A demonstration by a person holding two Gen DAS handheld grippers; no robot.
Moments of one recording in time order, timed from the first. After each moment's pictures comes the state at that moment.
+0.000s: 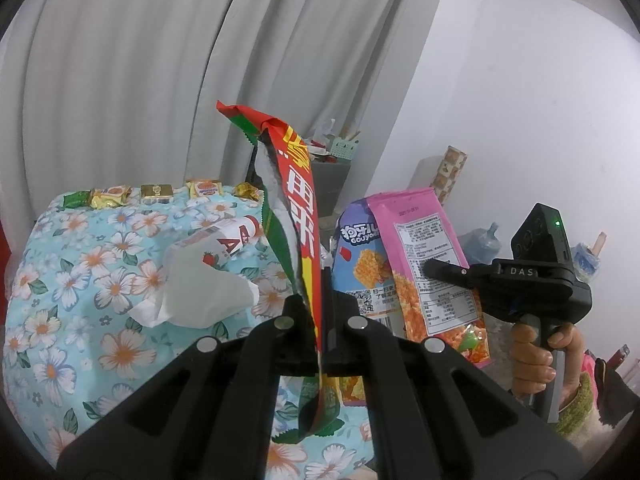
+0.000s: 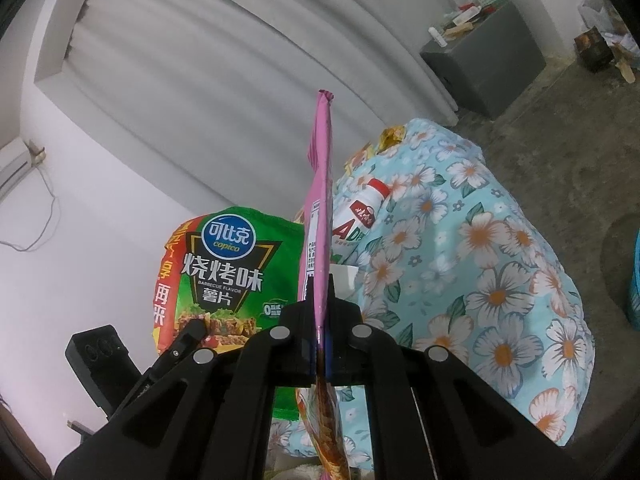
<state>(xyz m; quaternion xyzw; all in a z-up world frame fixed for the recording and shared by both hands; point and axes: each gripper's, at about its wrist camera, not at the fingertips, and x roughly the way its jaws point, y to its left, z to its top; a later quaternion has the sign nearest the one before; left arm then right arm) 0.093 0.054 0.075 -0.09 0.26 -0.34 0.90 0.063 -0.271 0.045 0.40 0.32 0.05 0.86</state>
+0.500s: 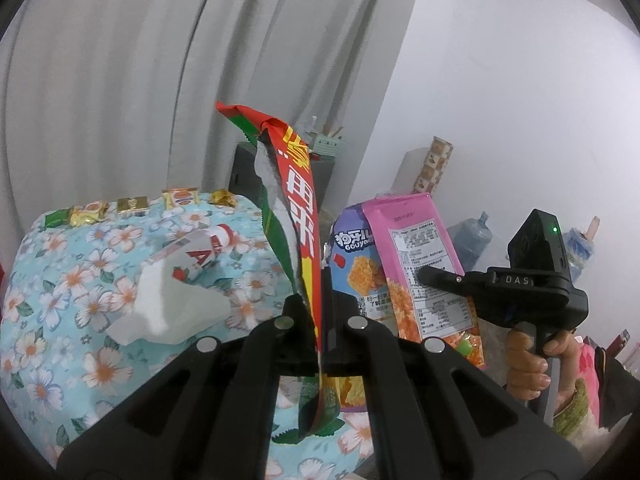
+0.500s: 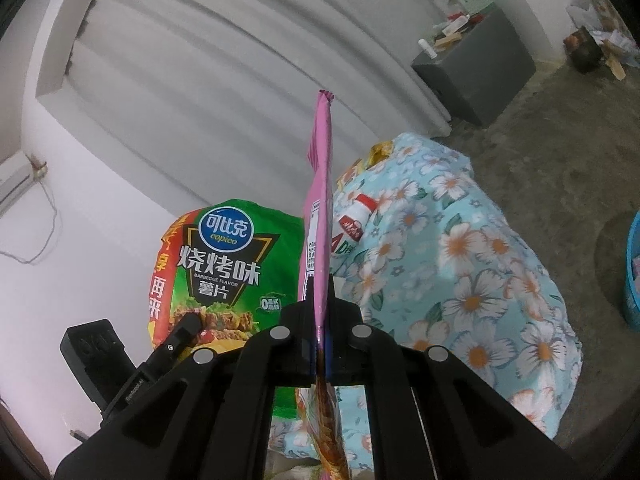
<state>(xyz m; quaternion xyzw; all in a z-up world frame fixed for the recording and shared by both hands) 0.103 0.018 0.081 -0.06 0.26 -0.37 0.89 0.039 -0.297 0.045 0.42 0.30 0.04 0.86</state>
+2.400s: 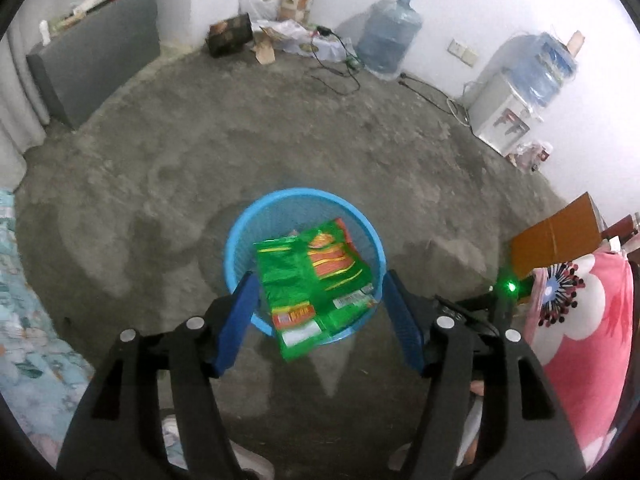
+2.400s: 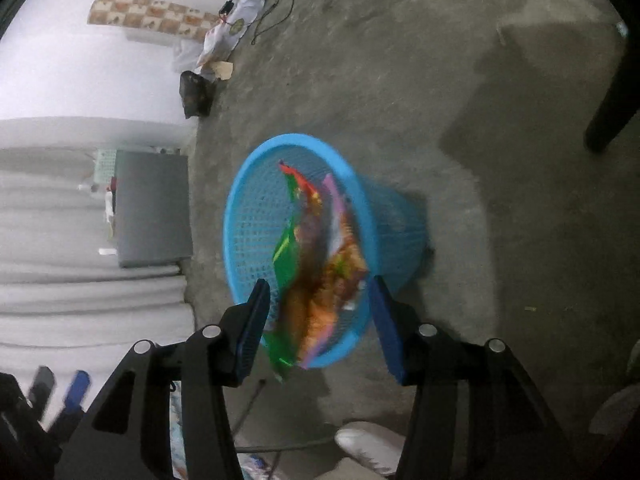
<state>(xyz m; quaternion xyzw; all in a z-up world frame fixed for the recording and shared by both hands) 0.114 -0.512 -0.125 0.18 0.49 -0.51 0.69 -0.242 -0.583 -0.257 0.66 0.20 -0.42 0.59</state>
